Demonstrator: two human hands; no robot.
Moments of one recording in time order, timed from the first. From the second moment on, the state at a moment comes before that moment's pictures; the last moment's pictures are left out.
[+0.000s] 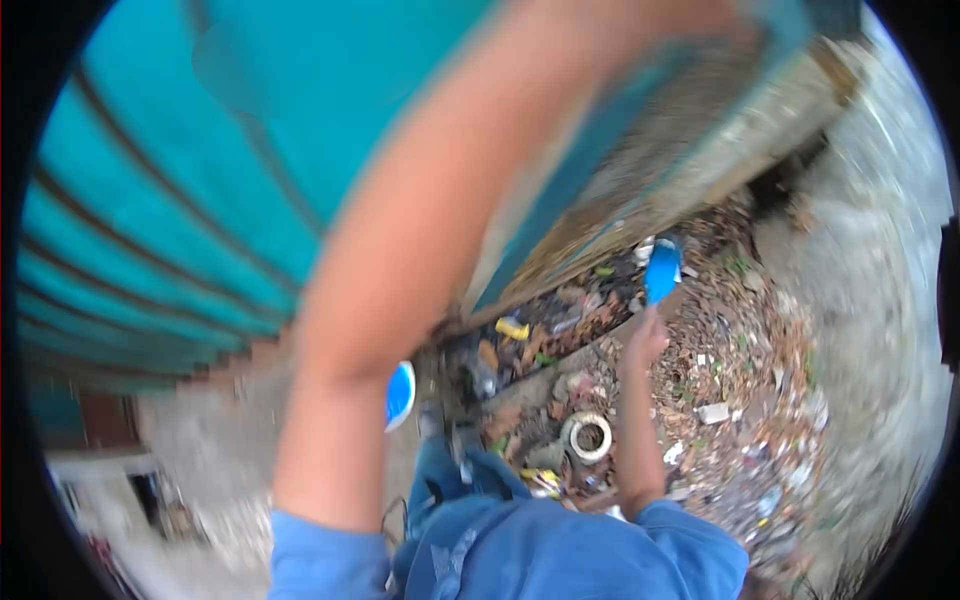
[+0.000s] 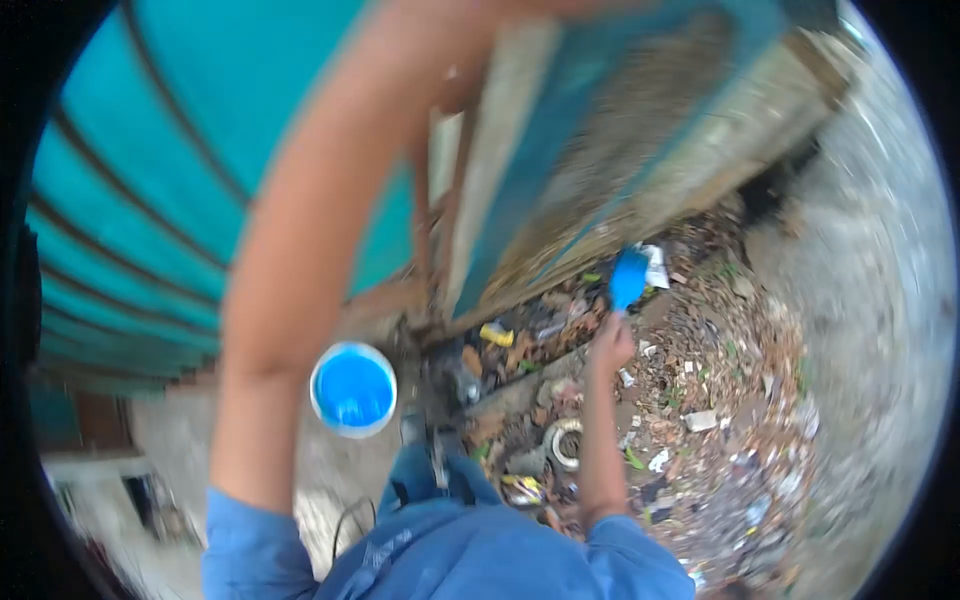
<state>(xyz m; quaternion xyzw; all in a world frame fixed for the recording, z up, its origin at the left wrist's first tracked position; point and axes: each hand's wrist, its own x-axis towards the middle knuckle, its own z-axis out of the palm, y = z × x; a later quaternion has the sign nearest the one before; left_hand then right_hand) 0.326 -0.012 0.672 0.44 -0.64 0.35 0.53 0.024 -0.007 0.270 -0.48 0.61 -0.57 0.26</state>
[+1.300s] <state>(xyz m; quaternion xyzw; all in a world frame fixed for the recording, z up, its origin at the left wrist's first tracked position) 0.238 0.472 -0.165 0.73 0.26 -0.31 0.55 0.373 0.281 -0.338 -0.95 0.10 0.26 0.15</state>
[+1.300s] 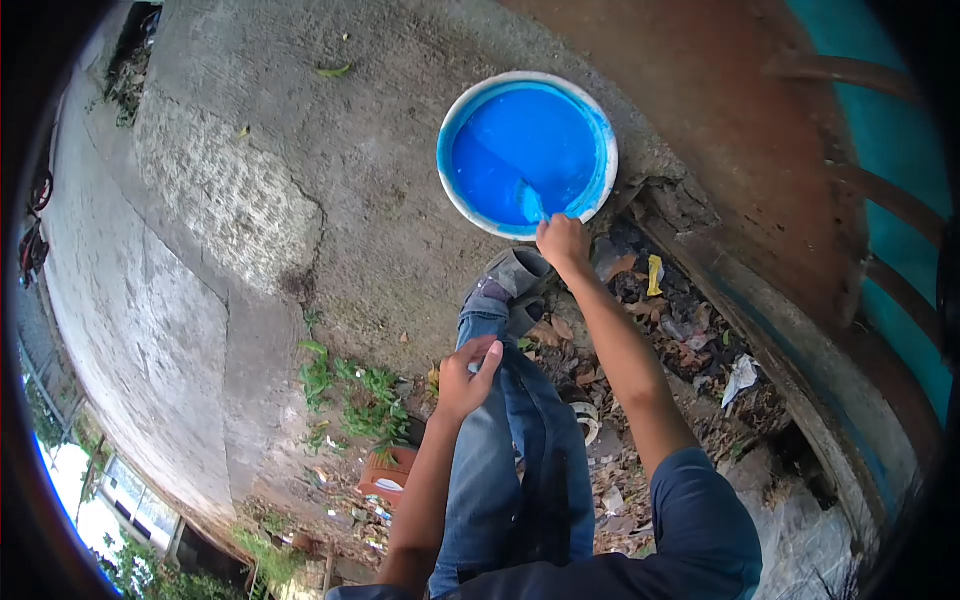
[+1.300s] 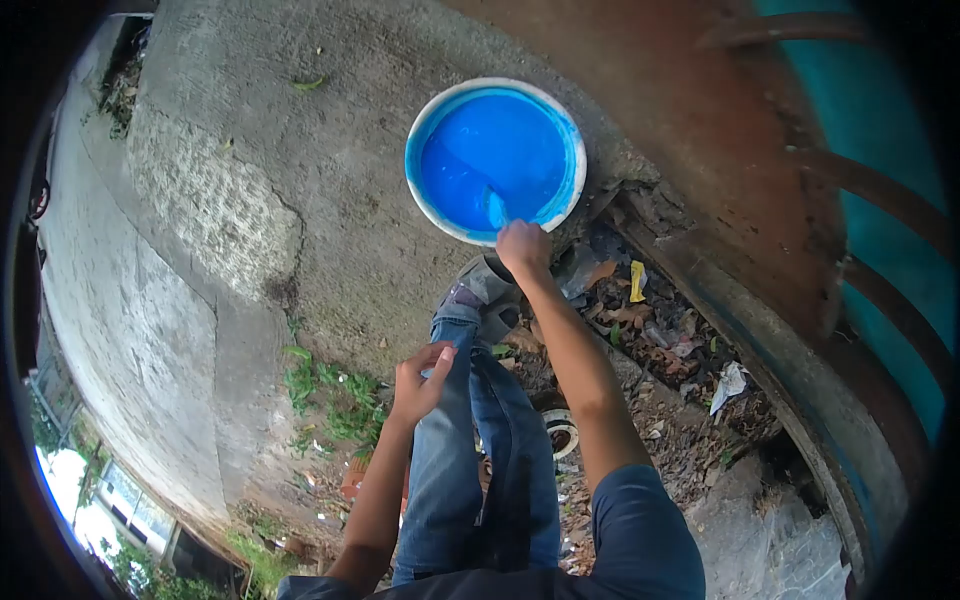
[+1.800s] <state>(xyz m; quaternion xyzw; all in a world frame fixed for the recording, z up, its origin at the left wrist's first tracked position) 0.278 0.472 -0.093 0.76 0.16 -0.26 0.57 0.306 0.200 -0.155 -0.54 0.40 0.20 0.71</state>
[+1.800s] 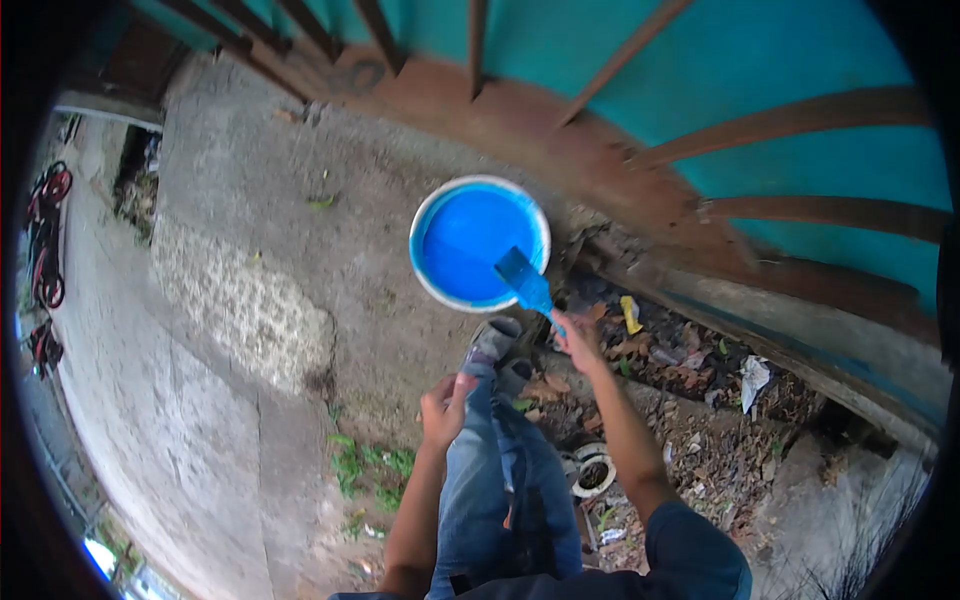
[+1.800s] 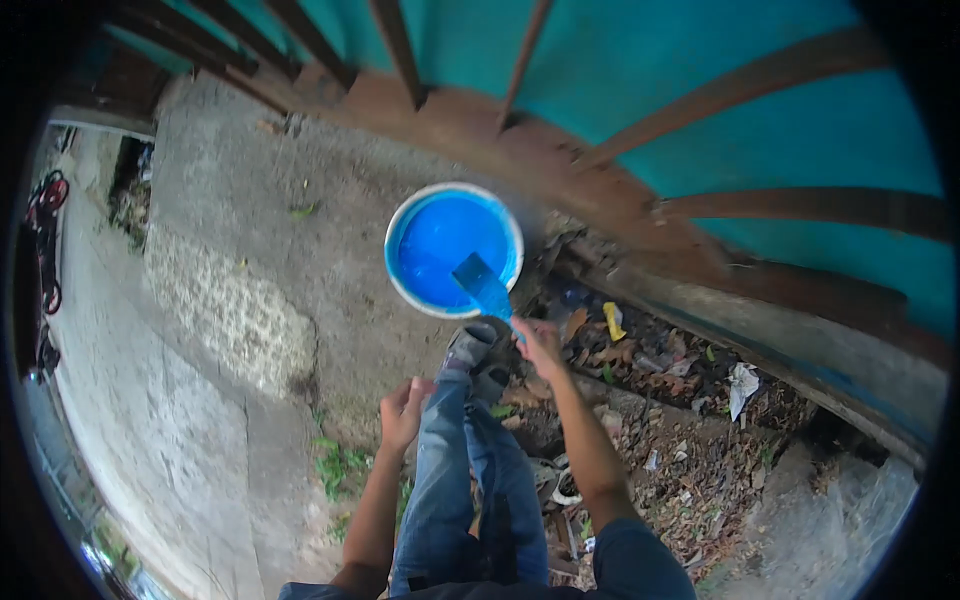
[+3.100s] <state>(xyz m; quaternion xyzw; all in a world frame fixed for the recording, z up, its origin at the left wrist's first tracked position) 0.395 -0.021 0.636 0.59 -0.41 0.56 0.41 -0.101 -0.267 0.735 -0.66 0.43 -0.58 -0.20</state>
